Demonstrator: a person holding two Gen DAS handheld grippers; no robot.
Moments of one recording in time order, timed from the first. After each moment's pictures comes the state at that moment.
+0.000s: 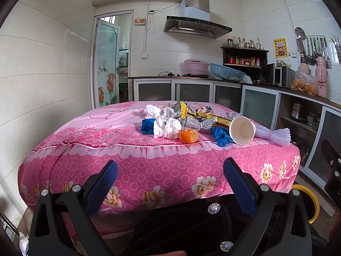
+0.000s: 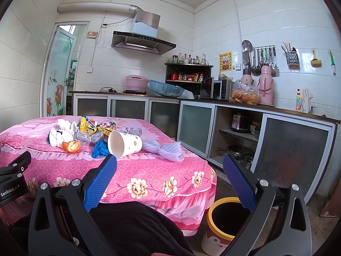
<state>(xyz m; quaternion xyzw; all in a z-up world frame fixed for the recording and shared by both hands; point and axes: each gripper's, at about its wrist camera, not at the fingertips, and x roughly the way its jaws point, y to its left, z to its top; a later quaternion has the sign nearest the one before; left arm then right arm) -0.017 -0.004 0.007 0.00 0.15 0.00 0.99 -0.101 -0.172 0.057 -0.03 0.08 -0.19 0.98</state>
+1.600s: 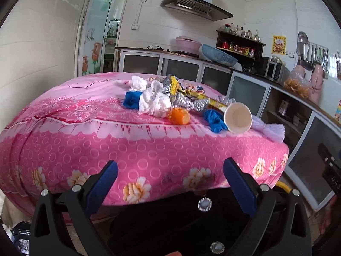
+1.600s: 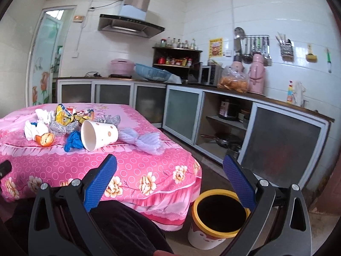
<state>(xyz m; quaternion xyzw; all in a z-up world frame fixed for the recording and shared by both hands) 0.037 0.014 -0.008 -0.07 0.24 -0.07 0.96 -0.056 -0.214 0.056 -0.03 0.14 -0.22 0.96</state>
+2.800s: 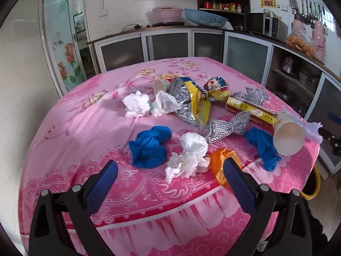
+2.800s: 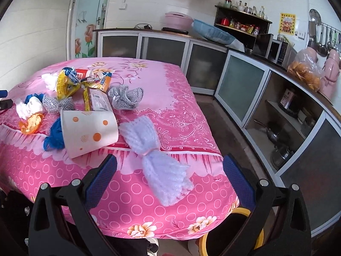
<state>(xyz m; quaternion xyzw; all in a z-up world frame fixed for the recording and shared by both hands) 0.228 0.036 0.039 0.07 0.36 -0.11 0.92 0.138 -0.292 0.049 -0.07 0.32 -0.03 0.94</state>
